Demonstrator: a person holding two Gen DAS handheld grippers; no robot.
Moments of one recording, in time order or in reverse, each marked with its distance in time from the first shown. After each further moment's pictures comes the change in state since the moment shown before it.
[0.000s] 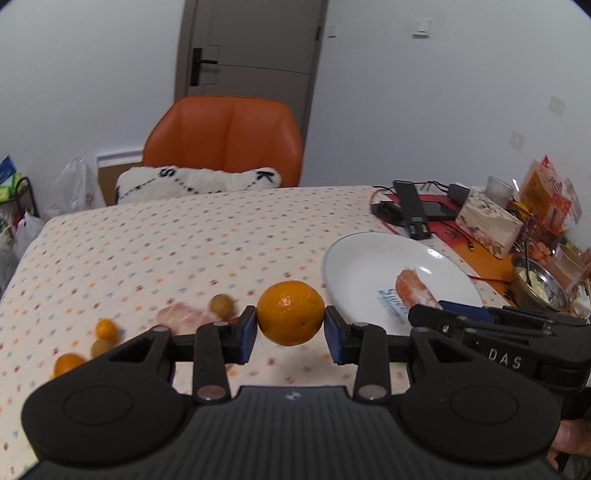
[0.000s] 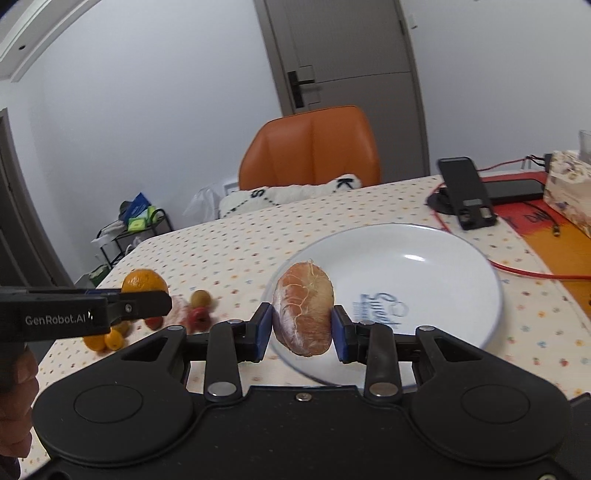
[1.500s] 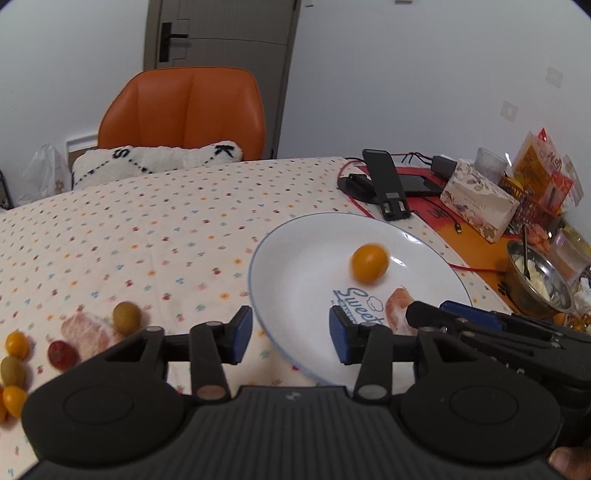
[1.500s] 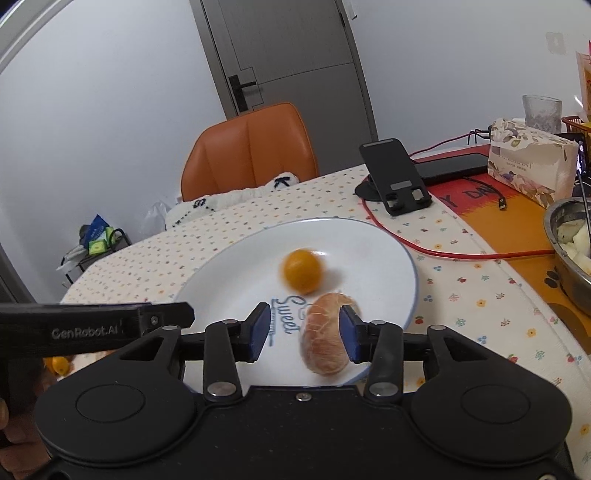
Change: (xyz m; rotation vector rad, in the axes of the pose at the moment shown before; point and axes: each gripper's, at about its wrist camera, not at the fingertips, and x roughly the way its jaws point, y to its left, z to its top) left arm 0.065 -0.046 0.009 0.006 0.084 -0.044; right arm 0.007 -0.052 0.000 0.104 -0.013 -0.105
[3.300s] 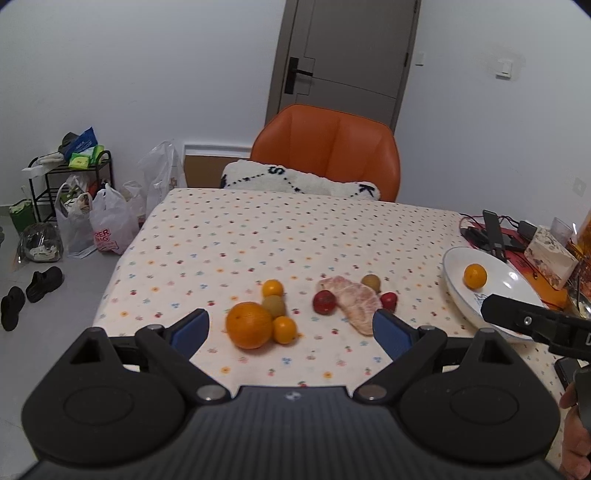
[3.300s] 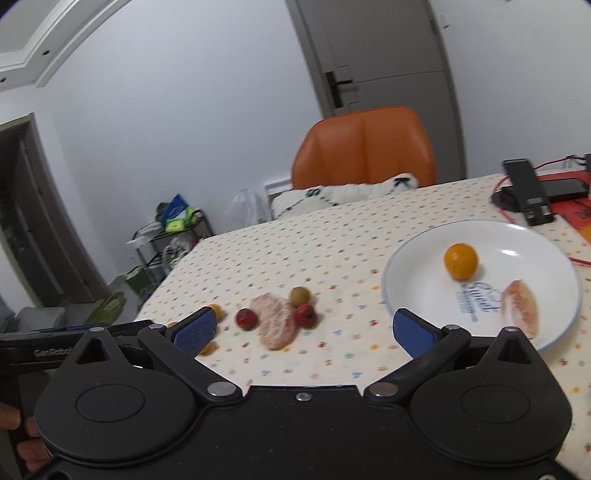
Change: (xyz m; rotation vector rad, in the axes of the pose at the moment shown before) left arm -0.144 0.150 -0.063 -0.189 -0.139 0.236; right arm -0.027 0.134 -0.019 -0.112 0.014 0.228
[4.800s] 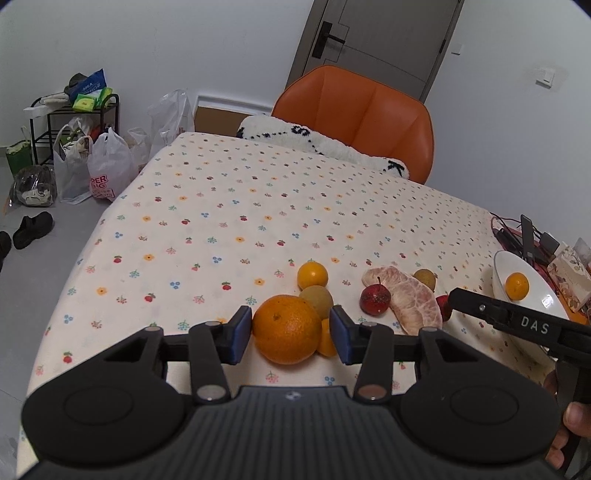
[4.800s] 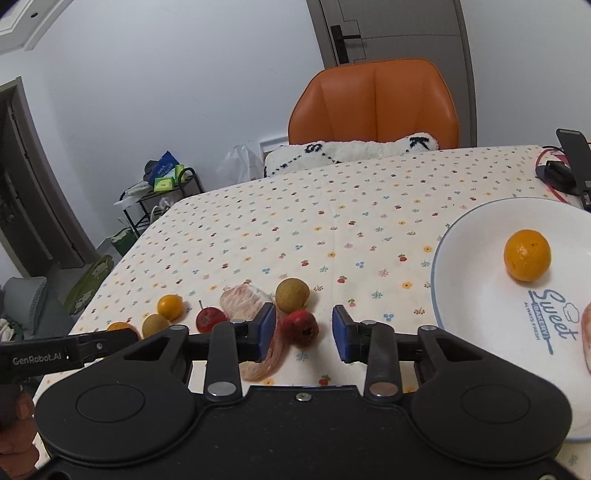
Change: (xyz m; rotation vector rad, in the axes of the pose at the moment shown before) left arm 0.076 0.042 -0.001 -0.134 0.114 -0.023; right arm 0.105 -0.001 0.005 -0.031 0.141 -0.034
